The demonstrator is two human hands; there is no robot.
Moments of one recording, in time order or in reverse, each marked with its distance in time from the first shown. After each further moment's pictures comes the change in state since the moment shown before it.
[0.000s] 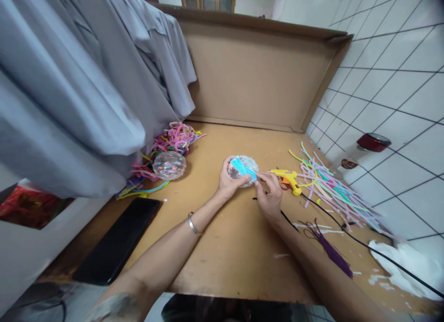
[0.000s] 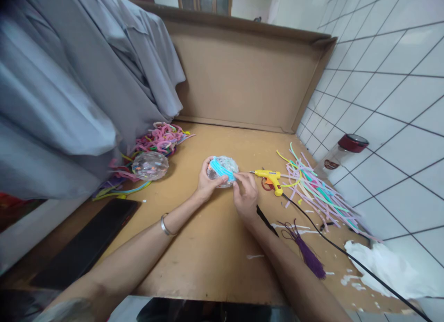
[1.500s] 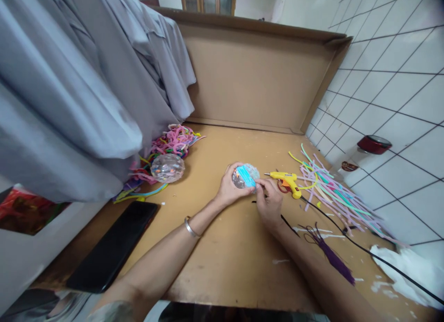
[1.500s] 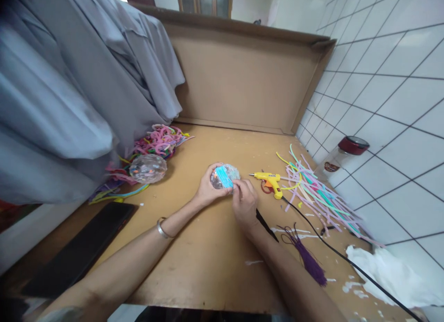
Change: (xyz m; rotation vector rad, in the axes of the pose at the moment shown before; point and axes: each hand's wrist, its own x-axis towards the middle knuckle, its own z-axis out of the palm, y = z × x) left_hand 0.000 -0.008 -0.008 0.257 -0.178 0.080; right_hand -0.004 -0.001 0.000 -0.084 -0.022 0.047
